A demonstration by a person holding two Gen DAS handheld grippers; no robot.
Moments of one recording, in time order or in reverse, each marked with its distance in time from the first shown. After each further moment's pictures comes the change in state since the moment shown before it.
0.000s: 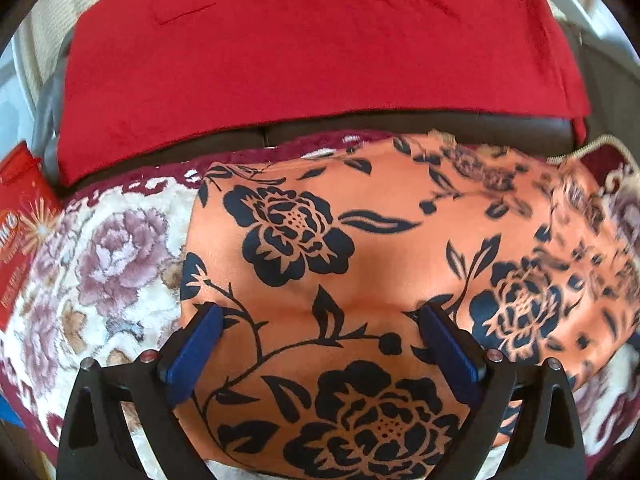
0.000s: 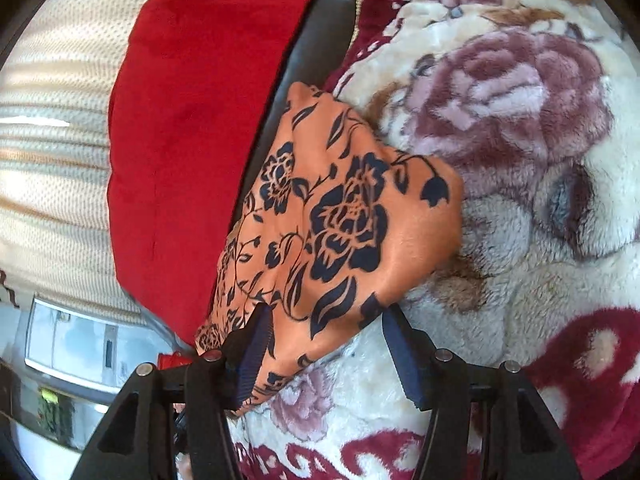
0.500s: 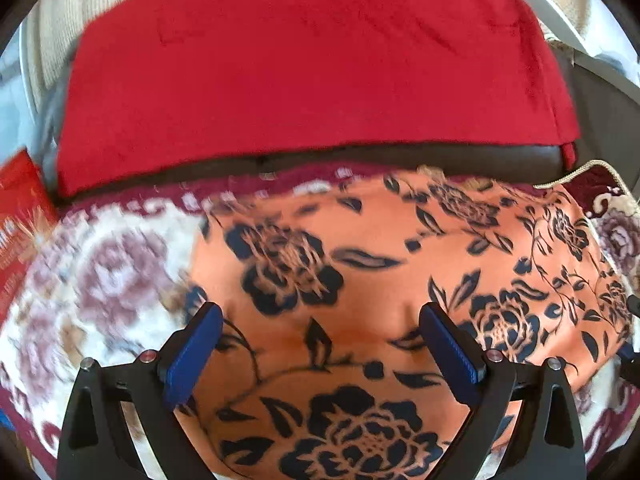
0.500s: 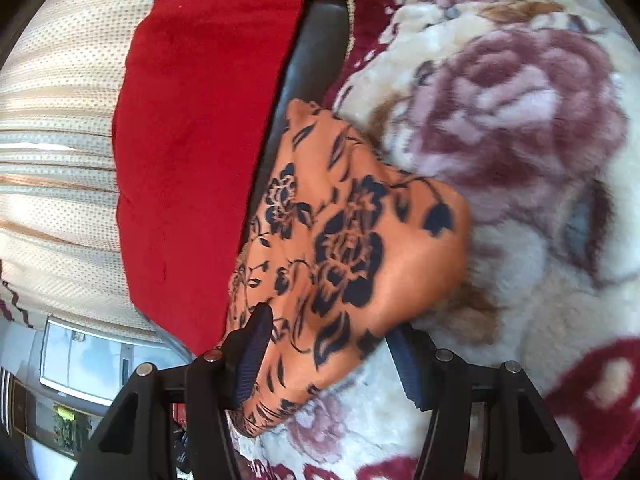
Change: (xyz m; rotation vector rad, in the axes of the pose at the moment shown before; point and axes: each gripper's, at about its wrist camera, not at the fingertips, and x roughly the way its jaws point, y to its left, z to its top) left arm -0.004 0.000 0.008 0.011 -0.092 0.013; right arm 0.013 -0.005 0.014 0.057 -0.025 0.059
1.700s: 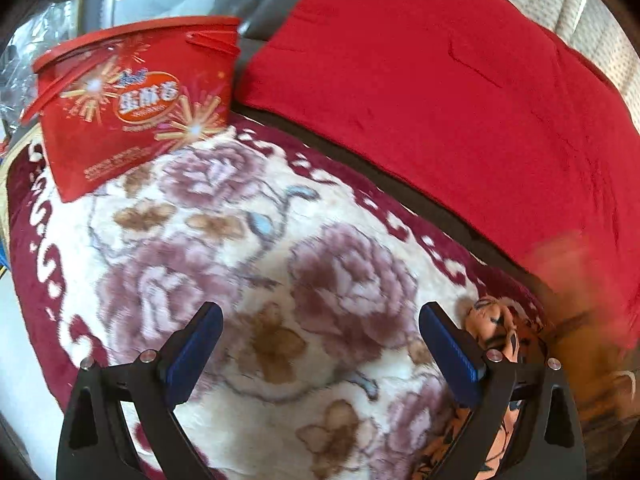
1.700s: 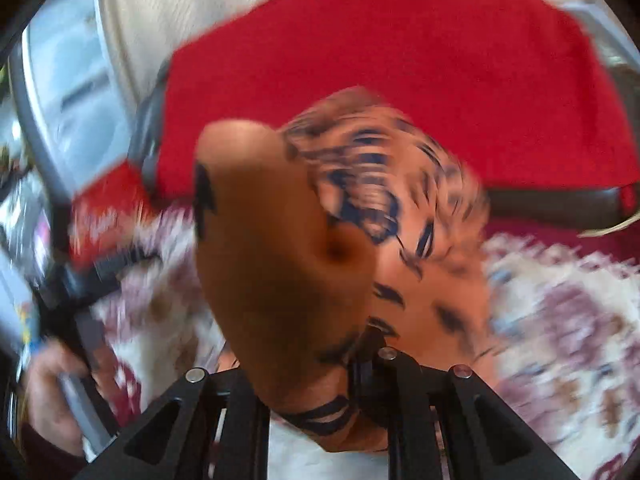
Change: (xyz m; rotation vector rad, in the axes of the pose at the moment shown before) left arm -0.024 0.240 -0.012 -0.631 0.021 0.180; right arm 0.159 0.255 -0.218 -1.059 0.135 -0.296
